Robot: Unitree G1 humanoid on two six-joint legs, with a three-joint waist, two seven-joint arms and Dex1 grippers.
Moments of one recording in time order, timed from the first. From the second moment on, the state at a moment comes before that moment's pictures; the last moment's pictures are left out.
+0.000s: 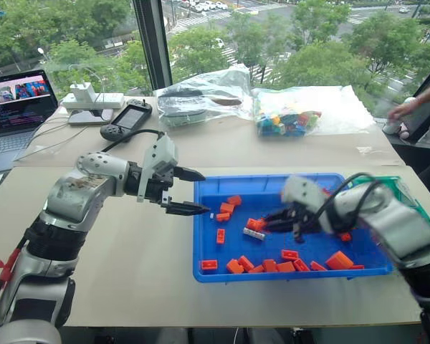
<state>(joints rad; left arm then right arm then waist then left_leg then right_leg) -0.74 0.75 -0.15 -0.10 -0.46 0.65 -1.27 -0.57 -0.99 0.19 -0.31 0.30 0.78 1.09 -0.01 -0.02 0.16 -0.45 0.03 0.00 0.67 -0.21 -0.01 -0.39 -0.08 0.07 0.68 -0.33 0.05</state>
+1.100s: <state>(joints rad) -0.75 0.75 -0.16 -0.10 -0.45 0.65 -1.28 -0.44 -0.83 0.28 -0.39 0.29 0.89 0.97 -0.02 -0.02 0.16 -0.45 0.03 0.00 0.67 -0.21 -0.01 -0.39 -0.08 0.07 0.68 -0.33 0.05</state>
